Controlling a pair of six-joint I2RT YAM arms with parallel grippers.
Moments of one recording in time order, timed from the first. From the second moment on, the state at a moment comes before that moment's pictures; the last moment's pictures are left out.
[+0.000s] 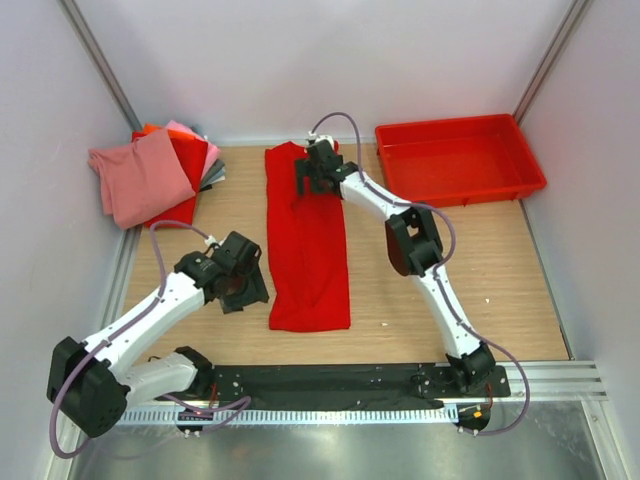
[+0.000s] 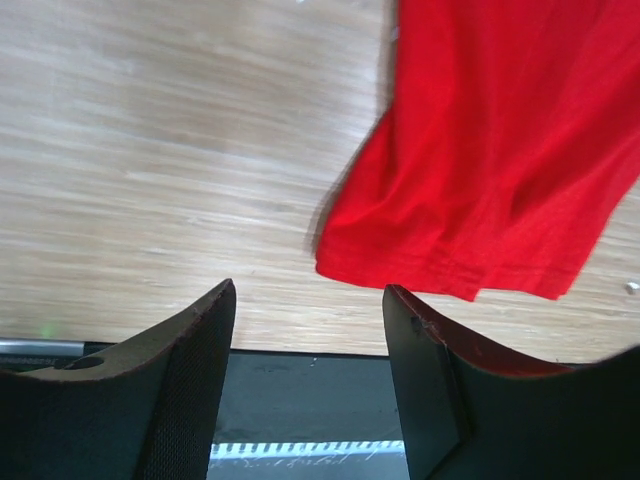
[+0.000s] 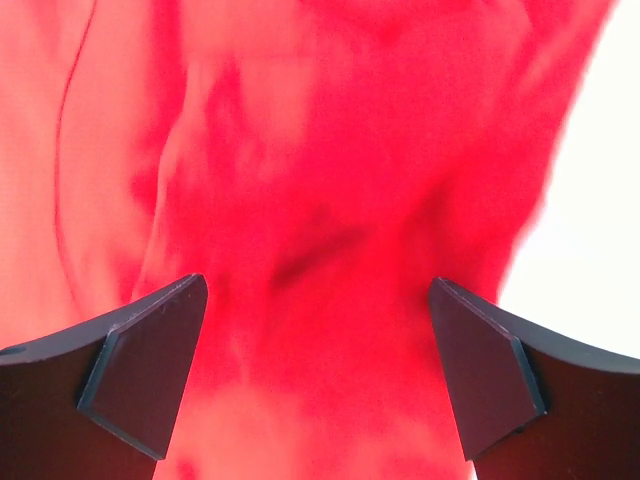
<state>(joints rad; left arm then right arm) -0.59 1.10 0.85 -0.94 -0.12 -0.88 0.58 2.62 2.35 -0.43 0.17 0.31</state>
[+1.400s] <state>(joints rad) -0.98 1.07 0.53 -0.63 -0.21 -1.23 0.88 1.32 0.58 -0.25 -0.08 0.92</state>
